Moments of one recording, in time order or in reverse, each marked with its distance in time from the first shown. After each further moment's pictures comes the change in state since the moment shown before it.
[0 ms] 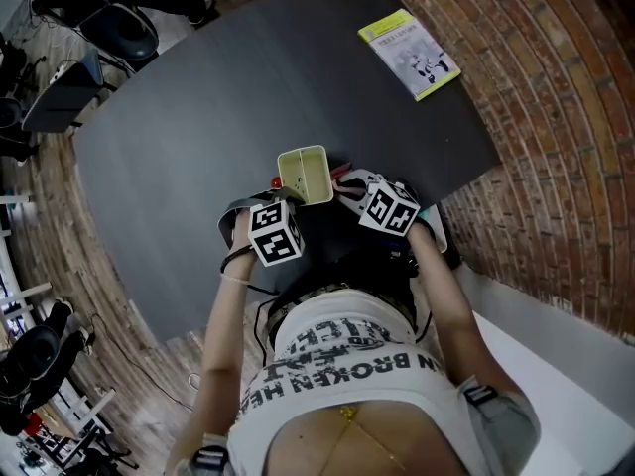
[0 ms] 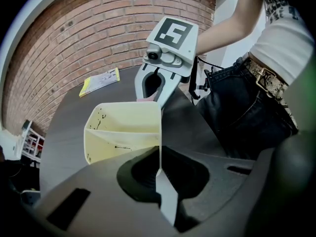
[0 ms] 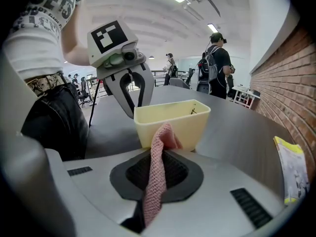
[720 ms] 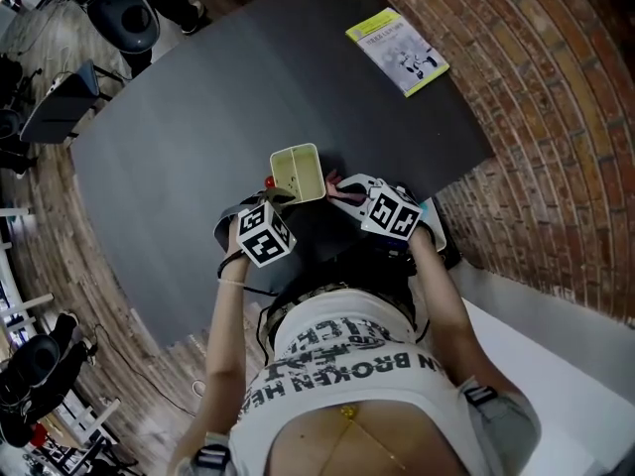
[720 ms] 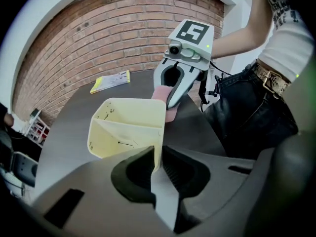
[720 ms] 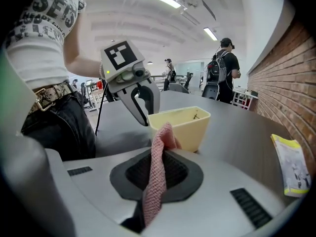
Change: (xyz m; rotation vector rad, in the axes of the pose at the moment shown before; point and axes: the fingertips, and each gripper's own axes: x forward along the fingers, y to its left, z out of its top) left arm 0.002 0.003 -0.007 -0.113 -0.079 0.065; right arm -0.021 0.020 0.006 0.031 -0.056 0.002
